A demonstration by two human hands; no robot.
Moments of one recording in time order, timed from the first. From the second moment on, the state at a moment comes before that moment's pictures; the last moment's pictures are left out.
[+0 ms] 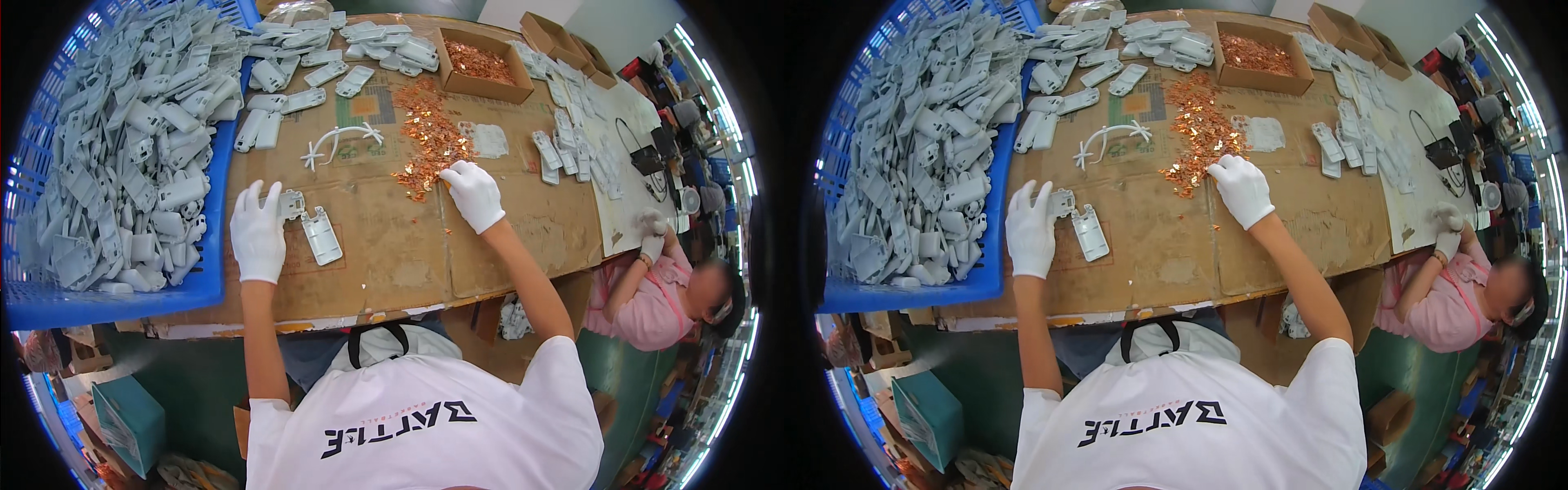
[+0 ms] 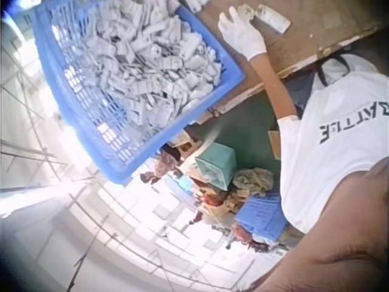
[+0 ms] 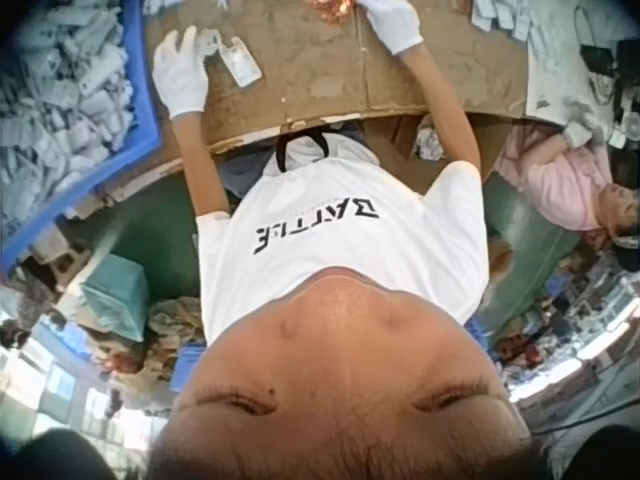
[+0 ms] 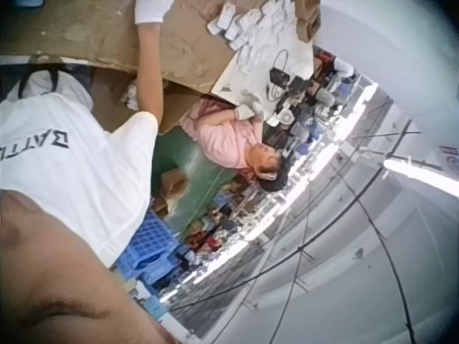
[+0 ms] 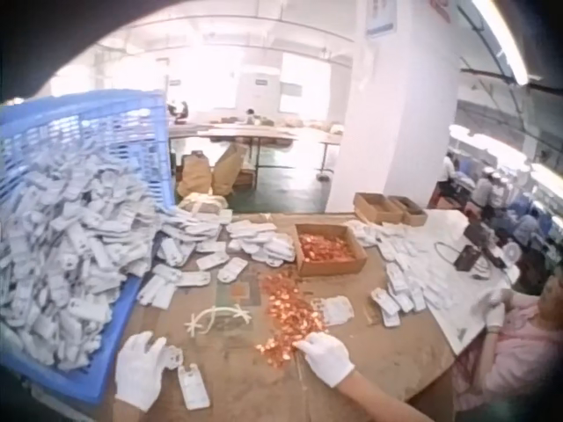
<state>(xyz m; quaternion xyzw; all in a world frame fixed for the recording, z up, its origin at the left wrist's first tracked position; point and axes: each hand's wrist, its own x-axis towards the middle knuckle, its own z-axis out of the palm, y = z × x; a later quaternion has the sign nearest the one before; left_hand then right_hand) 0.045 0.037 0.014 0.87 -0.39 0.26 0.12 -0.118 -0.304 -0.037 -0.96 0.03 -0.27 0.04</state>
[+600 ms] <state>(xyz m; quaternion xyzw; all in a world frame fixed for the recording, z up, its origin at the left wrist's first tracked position) 0.013 0.052 -0.021 0.96 -0.20 0.06 0.19 -0.117 -0.289 -0.014 -0.95 0.00 -0.30 0.07</state>
